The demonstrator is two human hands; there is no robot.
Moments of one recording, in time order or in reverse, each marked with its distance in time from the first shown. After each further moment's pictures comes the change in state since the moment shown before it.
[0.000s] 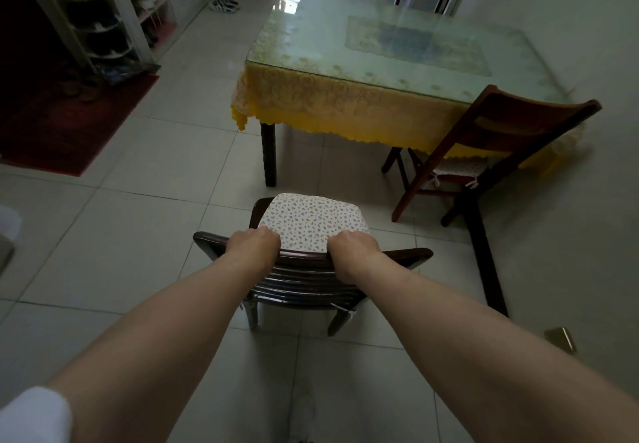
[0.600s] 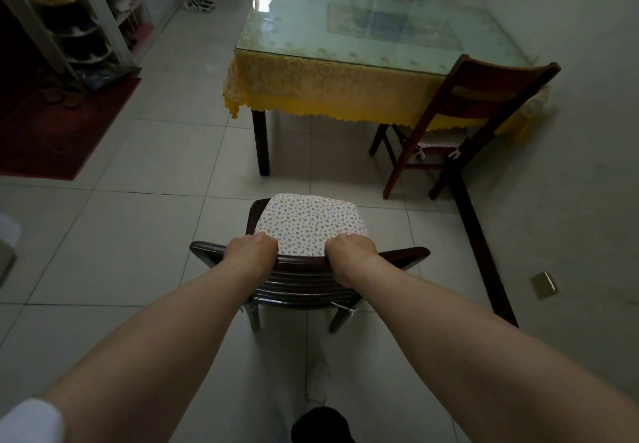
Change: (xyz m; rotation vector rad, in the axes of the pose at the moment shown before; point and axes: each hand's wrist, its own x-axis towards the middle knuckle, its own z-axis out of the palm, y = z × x) left_hand -0.102 -0.009 0.050 0.024 -0.020 0.057; right_hand -0.087 -0.072 0.053 0.024 0.004 0.059
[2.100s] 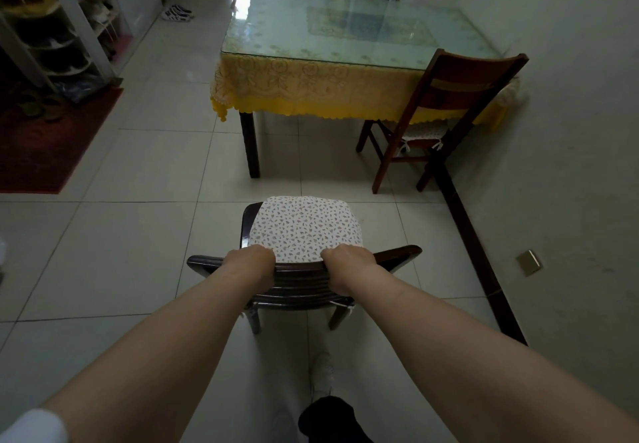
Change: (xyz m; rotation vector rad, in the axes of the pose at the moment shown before) left_hand -0.036 -0.002 0.018 0.013 -0.172 0.064; right_hand -0.043 -0.030 0.024 0.105 -0.085 0.058
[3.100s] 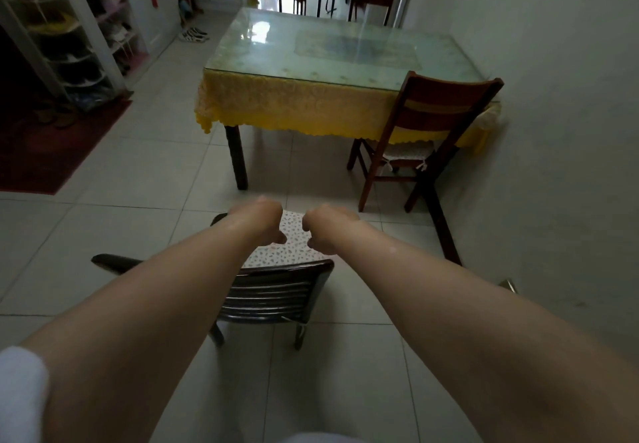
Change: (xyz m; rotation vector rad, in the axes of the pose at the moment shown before) left_hand 0.019 0.150 -0.115 -0.130 0.178 -0.102; right_hand -0.005 0.146 -0.050 -0.054 0.205 -0.098
